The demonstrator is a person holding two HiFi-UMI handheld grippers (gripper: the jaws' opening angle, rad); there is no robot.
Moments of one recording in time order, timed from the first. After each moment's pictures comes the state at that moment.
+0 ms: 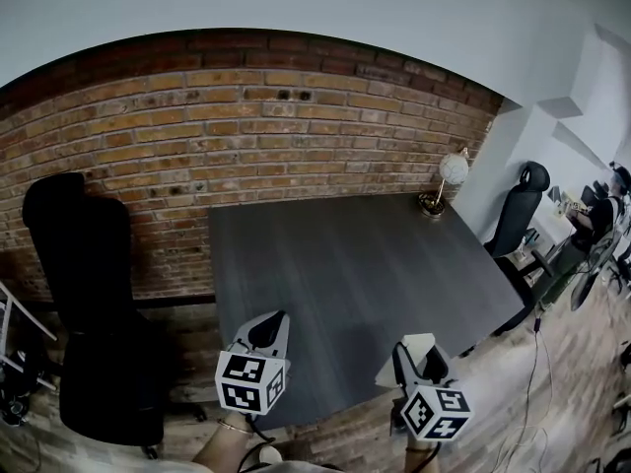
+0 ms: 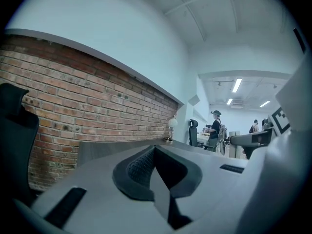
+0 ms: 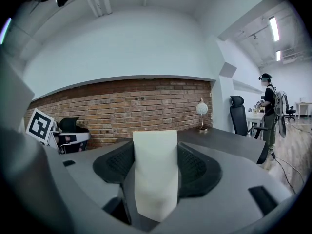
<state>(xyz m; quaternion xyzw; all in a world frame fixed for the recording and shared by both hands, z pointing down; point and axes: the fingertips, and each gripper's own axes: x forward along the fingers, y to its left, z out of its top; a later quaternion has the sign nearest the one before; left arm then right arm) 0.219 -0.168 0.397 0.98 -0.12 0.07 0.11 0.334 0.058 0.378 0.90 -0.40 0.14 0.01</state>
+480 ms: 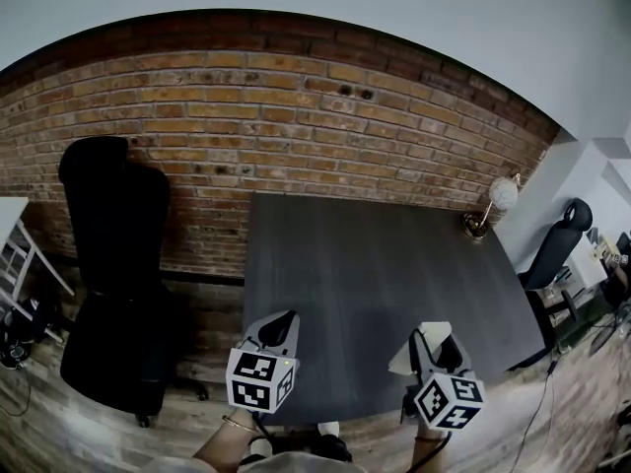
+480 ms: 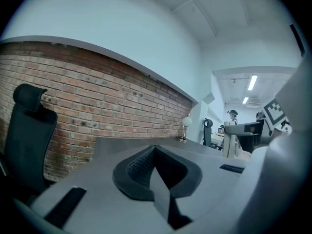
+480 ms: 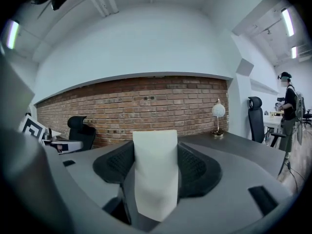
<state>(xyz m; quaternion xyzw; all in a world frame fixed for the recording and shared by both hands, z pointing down) 0.199 -0.194 0.419 0.97 -0.20 0.08 0.12 0.373 -0.004 0.372 0.87 -0.47 0.13 0.03</state>
